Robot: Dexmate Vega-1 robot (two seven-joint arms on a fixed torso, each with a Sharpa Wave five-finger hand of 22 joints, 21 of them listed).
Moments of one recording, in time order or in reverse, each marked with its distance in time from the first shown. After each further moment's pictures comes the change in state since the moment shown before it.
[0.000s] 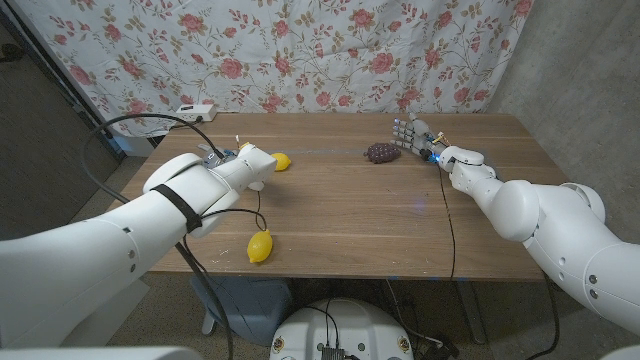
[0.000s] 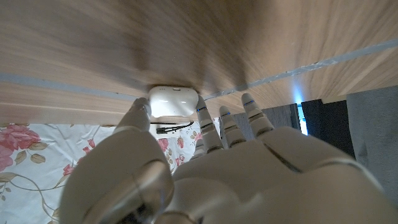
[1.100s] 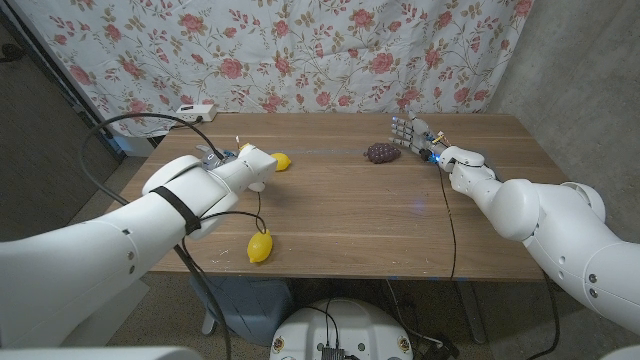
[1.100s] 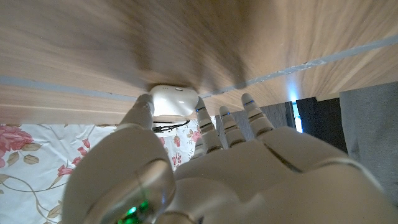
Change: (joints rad) left arm 0.020 0.015 -0.002 -0.048 -0.025 0.036 0.050; left_hand 0.058 0.031 0.031 -0.010 0.006 0.015 -0.007 0.000 0.000 0.032 -0.037 0.006 0.005 0.007 -0.008 0.000 0.000 0.000 0.000 0.006 0.000; right arm 0.005 0.000 0.007 0.030 0.008 0.068 0.037; right_hand 0.009 0.001 0.017 -0.008 0.000 0.032 -0.011 0.005 0.005 0.011 -0.011 0.000 -0.003 0.007 0.004 -0.007 -0.005 -0.004 0.004 0.000 0.000
